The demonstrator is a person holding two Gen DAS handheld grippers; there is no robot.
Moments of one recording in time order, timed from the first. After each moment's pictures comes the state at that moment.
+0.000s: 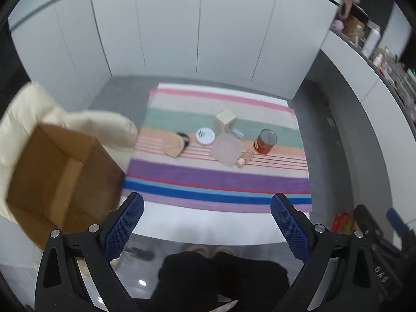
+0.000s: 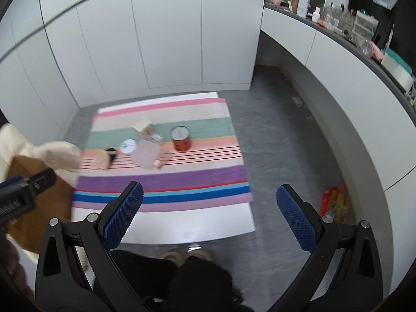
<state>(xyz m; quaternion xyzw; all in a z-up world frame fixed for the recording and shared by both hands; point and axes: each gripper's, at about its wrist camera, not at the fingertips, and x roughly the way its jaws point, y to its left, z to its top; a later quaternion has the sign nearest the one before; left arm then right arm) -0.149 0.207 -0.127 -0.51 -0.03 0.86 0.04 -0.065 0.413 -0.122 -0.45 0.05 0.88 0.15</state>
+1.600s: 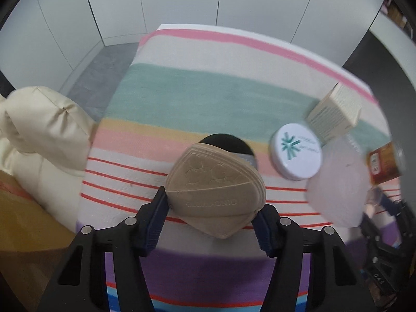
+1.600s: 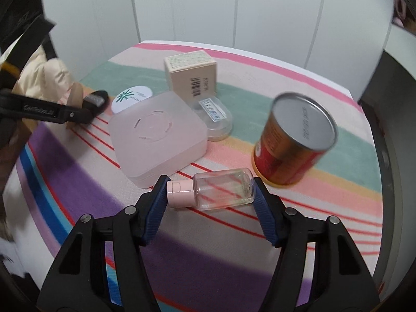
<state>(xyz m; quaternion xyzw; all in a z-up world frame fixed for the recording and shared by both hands) -0.358 0.155 -0.404 -0.57 -0.03 0.82 0.02 -0.277 0.386 -0.409 -0.45 -0.05 0.88 -0.11</state>
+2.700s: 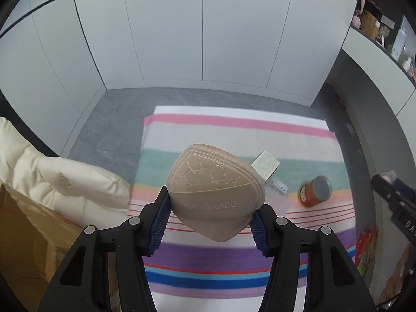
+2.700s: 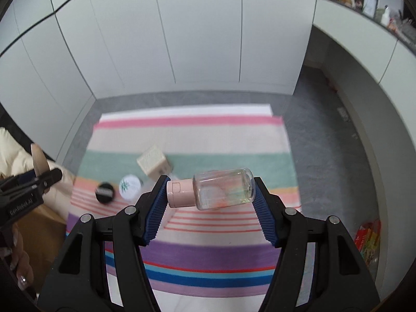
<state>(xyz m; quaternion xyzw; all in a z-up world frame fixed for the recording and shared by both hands) -0.345 0.191 -0.208 -0.50 0.01 0.86 0.03 -0.285 0.432 -0.211 -0.46 0.06 0.88 0.05</state>
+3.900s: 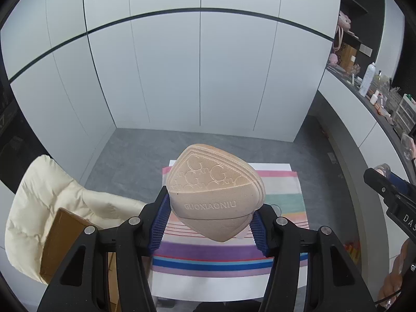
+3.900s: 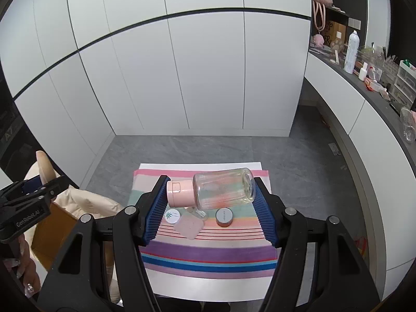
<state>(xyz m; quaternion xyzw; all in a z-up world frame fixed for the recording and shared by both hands) -0.251 0.190 0.044 -0.42 0.01 0.91 0.04 -0.203 0.404 0.025 -0.38 0.06 0.92 0.03</state>
